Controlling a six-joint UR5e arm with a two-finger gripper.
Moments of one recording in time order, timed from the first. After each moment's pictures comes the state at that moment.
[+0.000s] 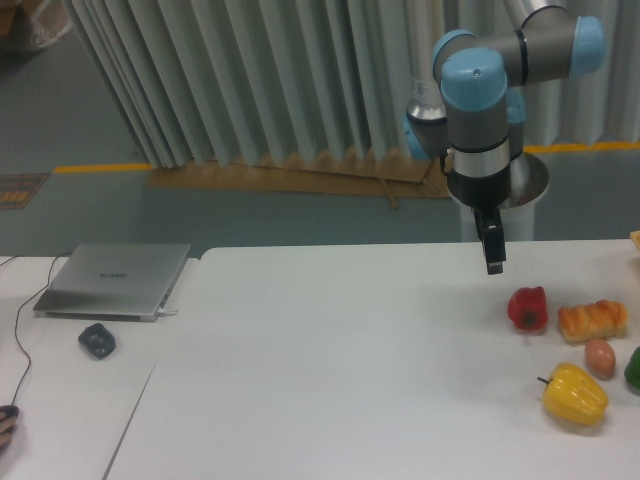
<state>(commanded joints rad) 2.32 -1.60 -1.67 -1.36 1.62 1.61</state>
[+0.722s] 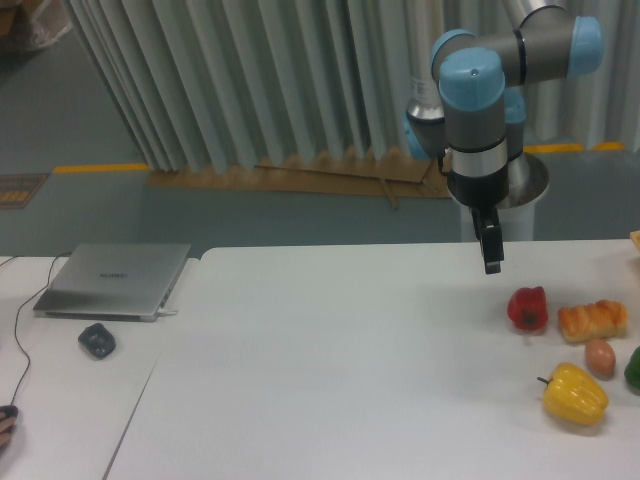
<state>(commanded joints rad) 2.32 -1.60 -1.67 -1.36 1.62 1.57</state>
